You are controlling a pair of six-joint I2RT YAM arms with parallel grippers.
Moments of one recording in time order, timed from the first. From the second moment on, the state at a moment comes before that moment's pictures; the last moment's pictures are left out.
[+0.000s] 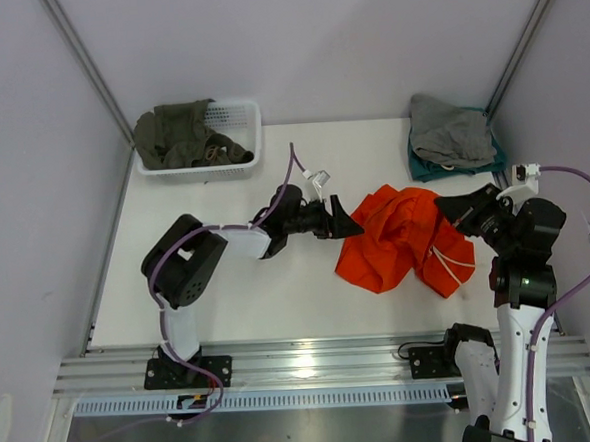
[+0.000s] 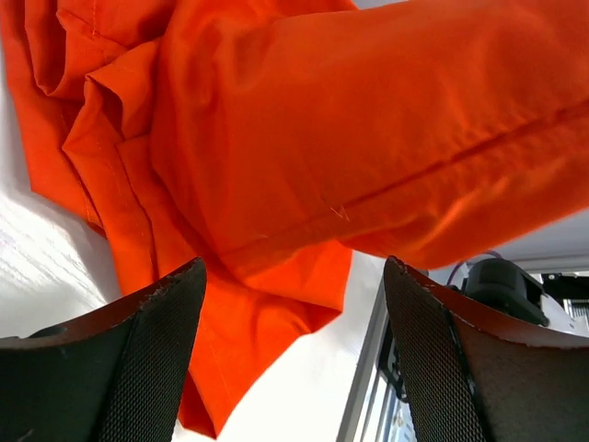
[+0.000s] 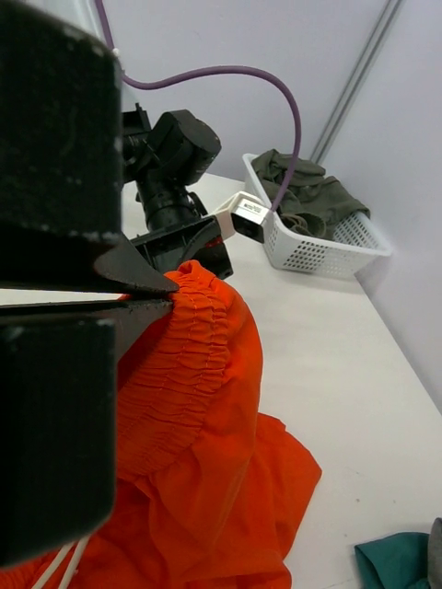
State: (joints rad) left arm -0.70 1.91 0.99 0.61 0.59 -0.78; right arm -0.27 0.63 0.83 -0.40 -0.61 0.65
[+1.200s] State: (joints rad) left arm -0.72 2.10 1.08 0.56 0.50 -0.80; right arm -0.26 0.59 1.02 -0.62 -0.47 0.59
